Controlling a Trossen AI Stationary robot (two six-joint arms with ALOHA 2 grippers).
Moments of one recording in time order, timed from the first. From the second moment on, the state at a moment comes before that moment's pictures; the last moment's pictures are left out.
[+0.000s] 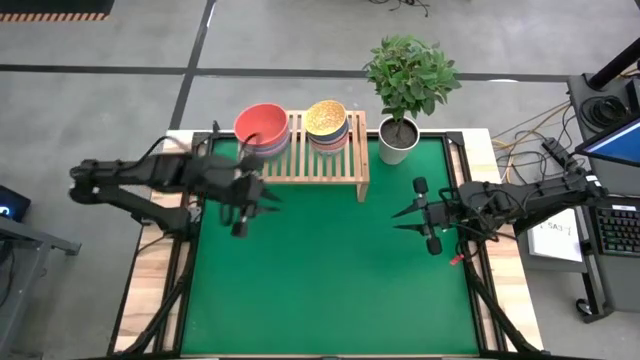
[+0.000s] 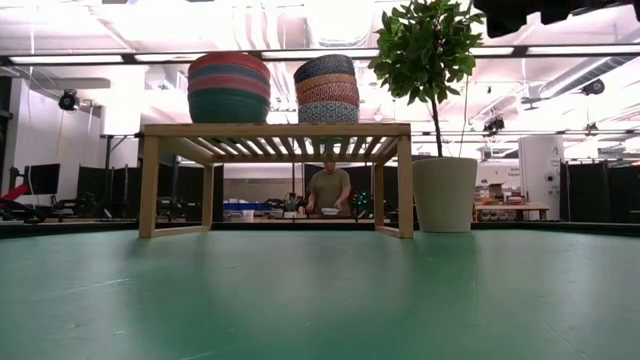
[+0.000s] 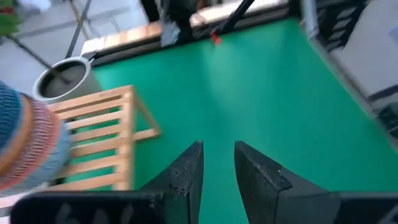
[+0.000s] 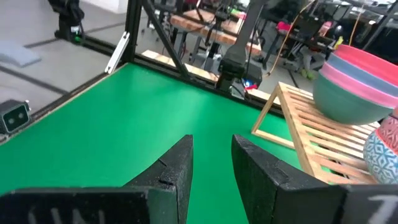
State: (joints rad) left arm -0.07 1.16 1.36 -0.79 -0.04 0.19; right arm 0.17 0.67 0.55 -0.06 0.00 -0.29
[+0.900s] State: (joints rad) left arm -0.17 0.07 0.35 -0.32 -0.19 -0.03; right arm 0.17 0.38 0.35 0.06 0.00 -0.21
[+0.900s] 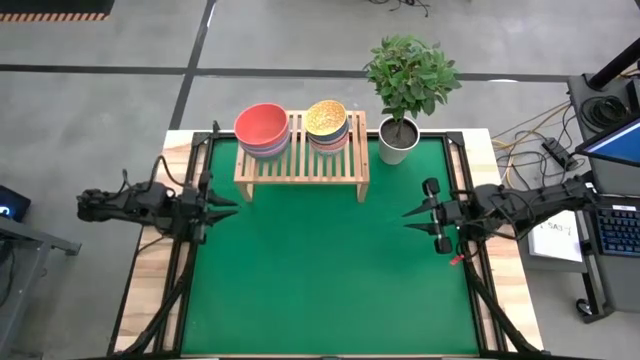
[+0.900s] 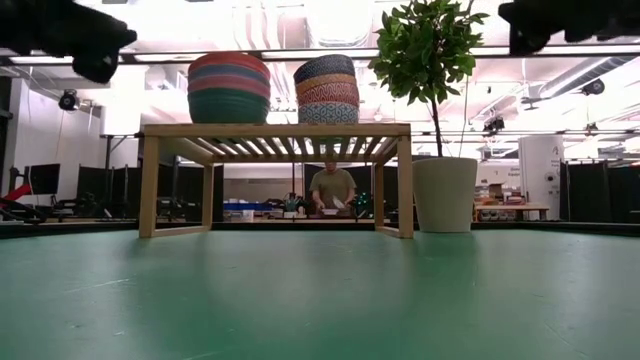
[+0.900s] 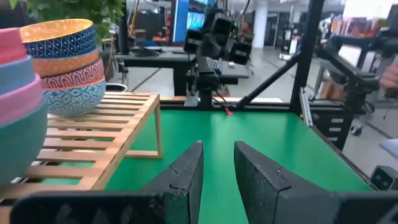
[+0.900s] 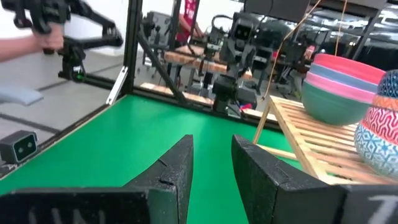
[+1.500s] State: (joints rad) left arm -0.17 0.00 0.15 -0.22 -0.18 -0.04; right arm 0.17 0.00 0.04 0.15 0.01 -0.11
